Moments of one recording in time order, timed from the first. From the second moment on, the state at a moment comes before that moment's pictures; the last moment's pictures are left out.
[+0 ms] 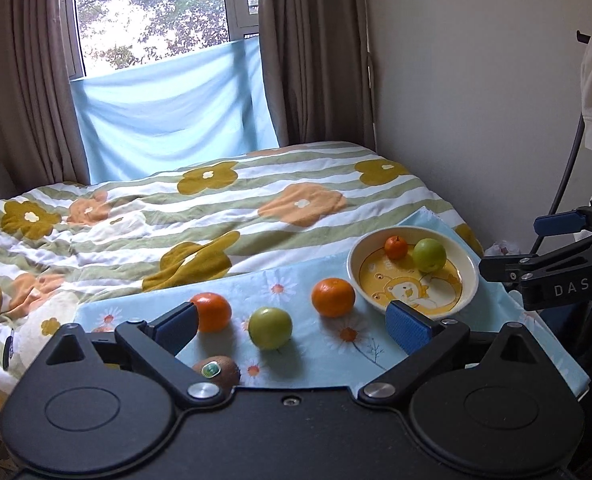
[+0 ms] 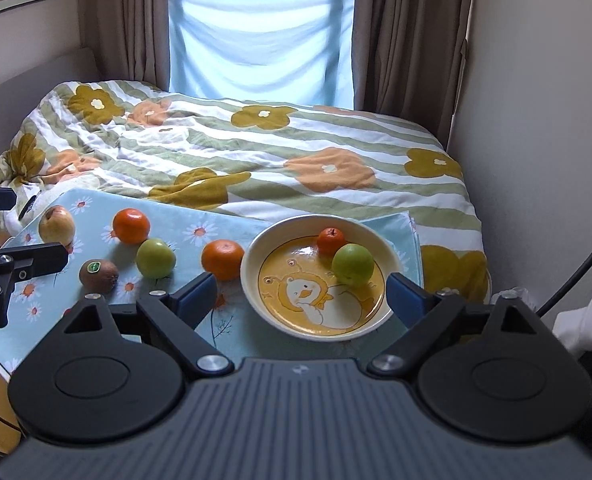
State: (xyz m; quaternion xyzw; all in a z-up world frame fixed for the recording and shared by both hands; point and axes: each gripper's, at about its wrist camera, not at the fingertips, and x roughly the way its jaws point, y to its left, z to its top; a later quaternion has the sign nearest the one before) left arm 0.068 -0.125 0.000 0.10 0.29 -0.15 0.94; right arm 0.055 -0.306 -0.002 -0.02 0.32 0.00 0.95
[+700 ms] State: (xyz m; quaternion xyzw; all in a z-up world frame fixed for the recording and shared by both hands) left arm 0.084 -0.012 -0.087 0.18 0.34 -0.22 0.89; right arm 0.033 -0.185 -0.071 -0.01 0.37 0.04 0.93
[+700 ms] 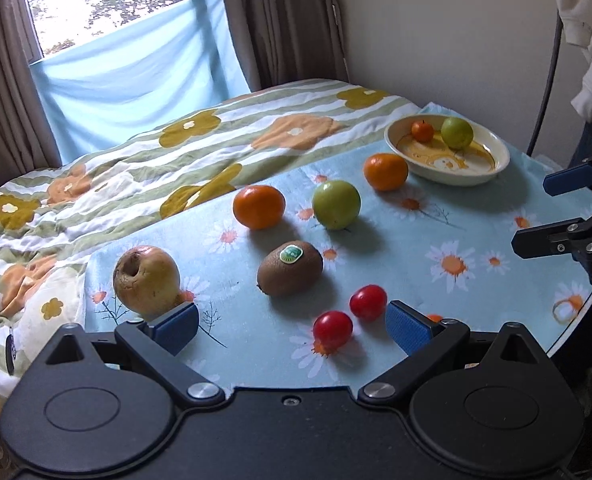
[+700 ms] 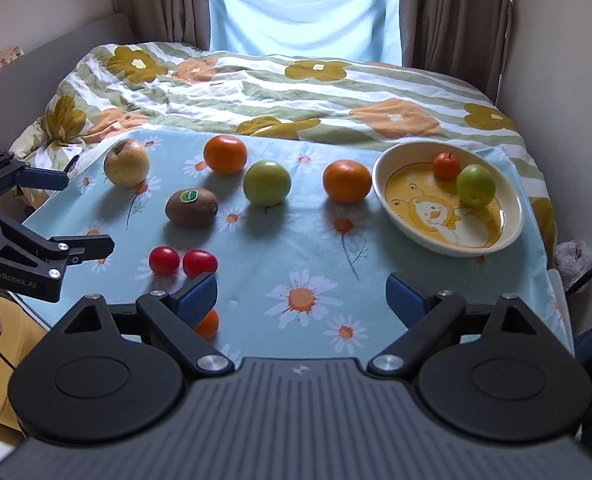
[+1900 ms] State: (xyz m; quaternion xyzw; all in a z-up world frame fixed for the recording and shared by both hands) left arm 0.123 -0.025 -0.157 0.26 0.36 -0.37 0.81; right arm 0.059 -0.109 -0.147 -0.03 0.45 0.11 0.88
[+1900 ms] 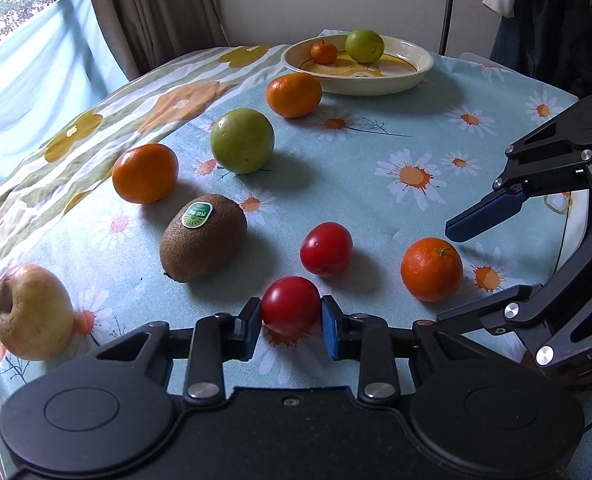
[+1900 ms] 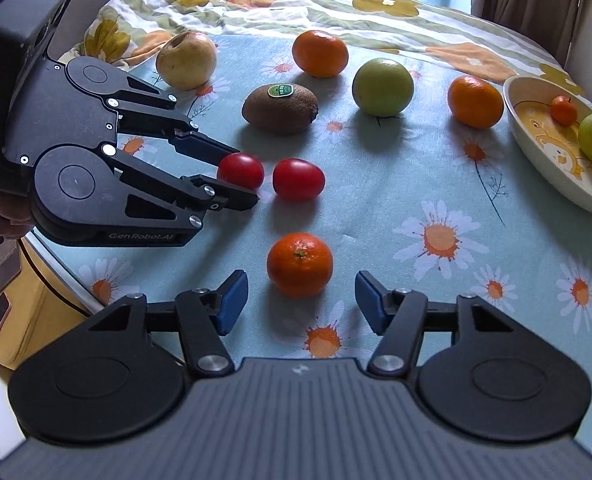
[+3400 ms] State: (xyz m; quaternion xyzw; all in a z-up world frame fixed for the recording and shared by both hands) left arm 0.090 -0.055 -0.053 0.18 0.32 -0.30 0.88; right arm 0.050 -0.178 -0.044 -0.02 0.38 0.07 0.92
